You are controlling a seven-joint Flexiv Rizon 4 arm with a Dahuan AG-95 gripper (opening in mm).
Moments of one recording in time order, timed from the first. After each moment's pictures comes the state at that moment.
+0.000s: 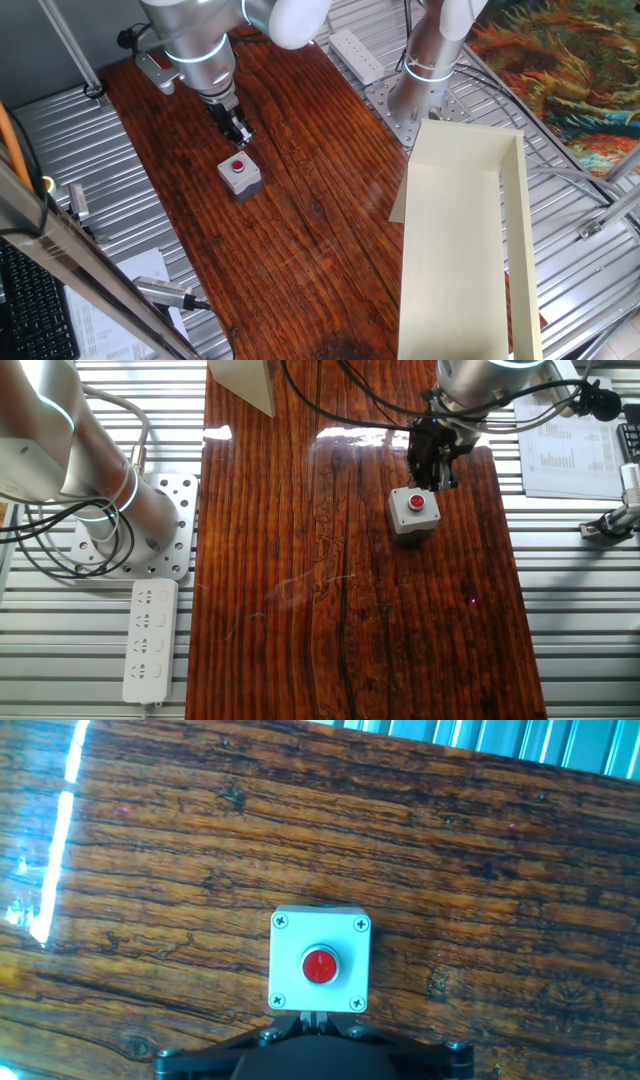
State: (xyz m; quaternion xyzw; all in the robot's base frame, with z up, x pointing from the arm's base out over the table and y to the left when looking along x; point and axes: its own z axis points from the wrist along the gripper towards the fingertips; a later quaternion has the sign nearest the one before) arm 0.511 0.006 0.164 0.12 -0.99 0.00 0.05
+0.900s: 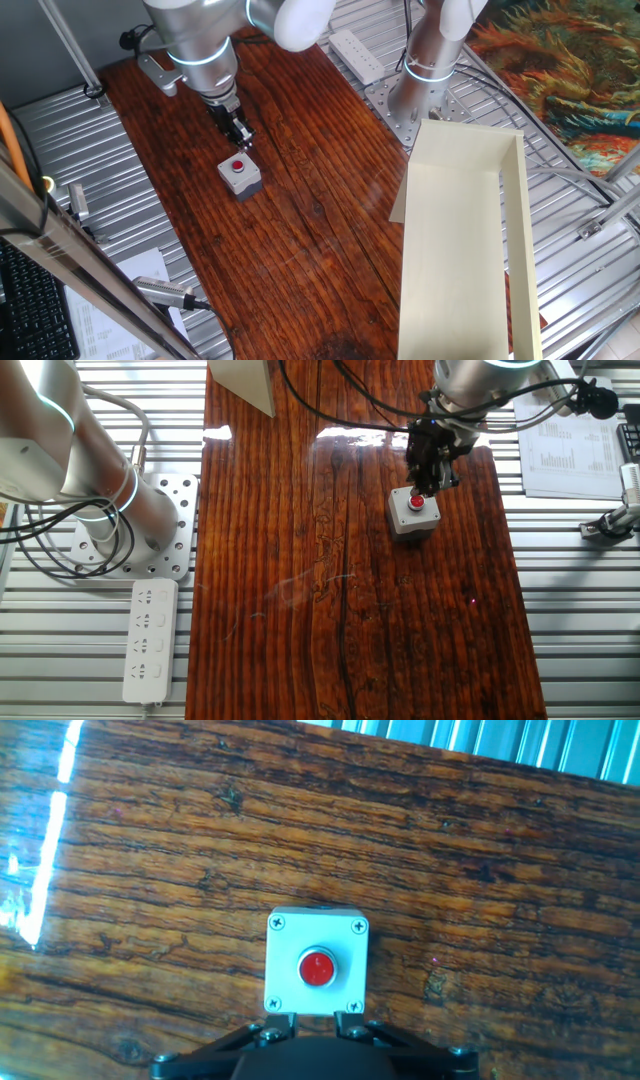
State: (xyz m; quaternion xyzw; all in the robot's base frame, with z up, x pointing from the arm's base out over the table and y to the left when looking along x) arm 0.518 0.004 0.151 0.12 -0.99 0.00 0.04
